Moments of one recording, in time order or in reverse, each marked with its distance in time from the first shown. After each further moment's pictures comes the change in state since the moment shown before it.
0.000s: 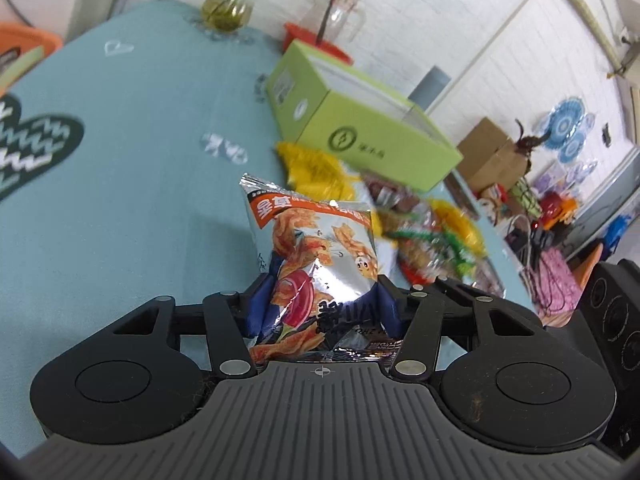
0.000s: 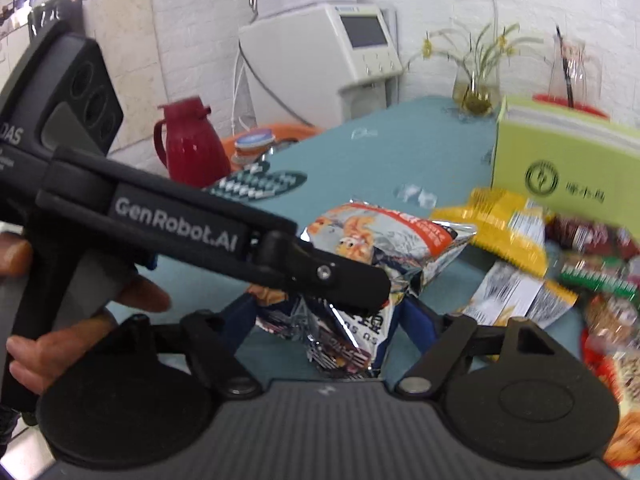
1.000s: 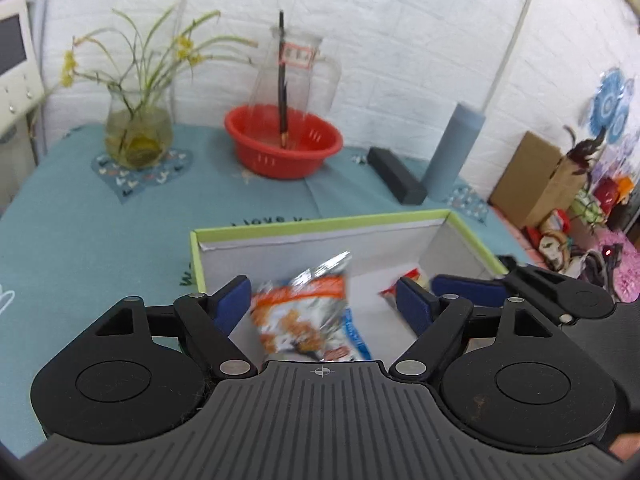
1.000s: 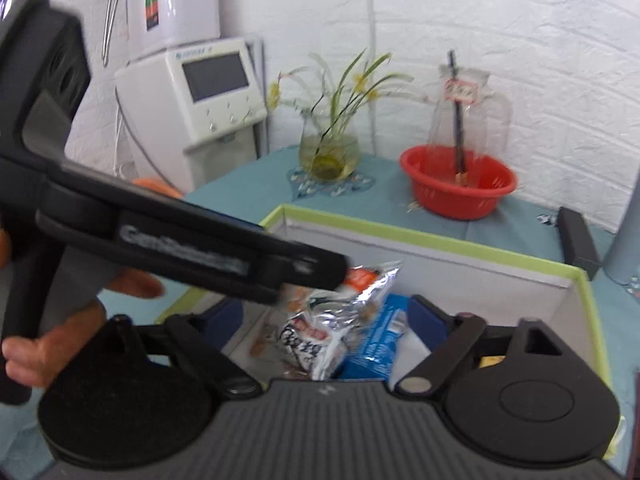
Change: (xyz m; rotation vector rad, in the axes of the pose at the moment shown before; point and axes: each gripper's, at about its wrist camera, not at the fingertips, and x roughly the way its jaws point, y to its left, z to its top) left arm 0.183 -0.076 0.205 0.234 -0.066 0.140; right arm 0.041 -0.225 0.132 0.011 -0.022 -0.196
